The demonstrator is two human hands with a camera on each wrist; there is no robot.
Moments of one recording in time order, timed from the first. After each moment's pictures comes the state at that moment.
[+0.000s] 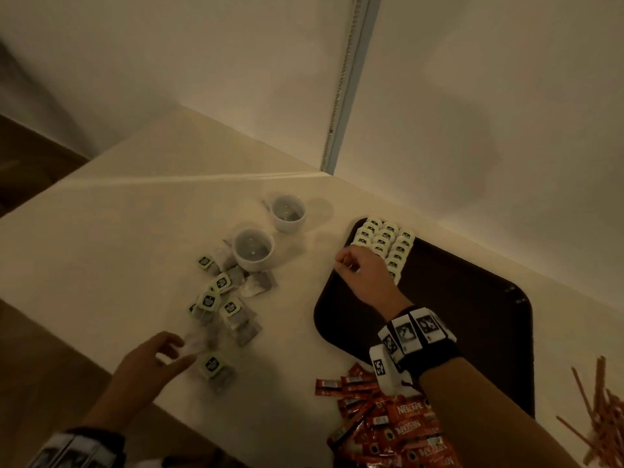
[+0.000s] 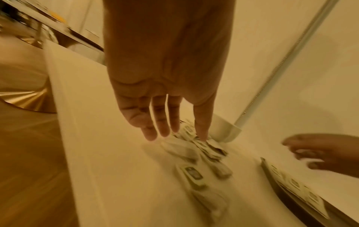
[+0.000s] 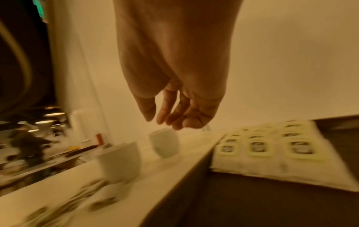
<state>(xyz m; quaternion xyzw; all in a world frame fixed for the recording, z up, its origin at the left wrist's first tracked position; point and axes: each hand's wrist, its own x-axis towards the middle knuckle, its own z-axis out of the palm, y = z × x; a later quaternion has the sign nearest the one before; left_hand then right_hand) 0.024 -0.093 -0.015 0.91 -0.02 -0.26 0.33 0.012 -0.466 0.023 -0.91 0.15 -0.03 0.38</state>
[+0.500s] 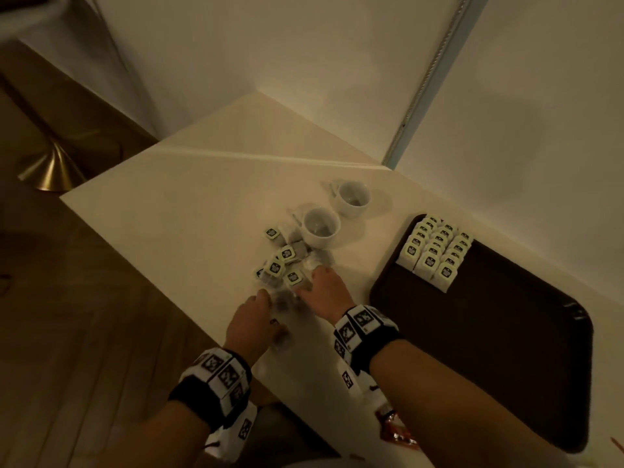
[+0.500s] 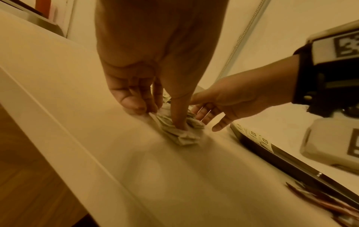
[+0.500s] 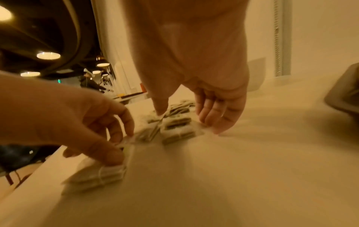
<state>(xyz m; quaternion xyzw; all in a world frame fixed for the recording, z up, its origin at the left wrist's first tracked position) 0.006 -0.141 -0.043 0.95 -0.07 -0.22 0.21 0.023 -0.294 -0.022 -0.93 0.15 0.17 0.28</state>
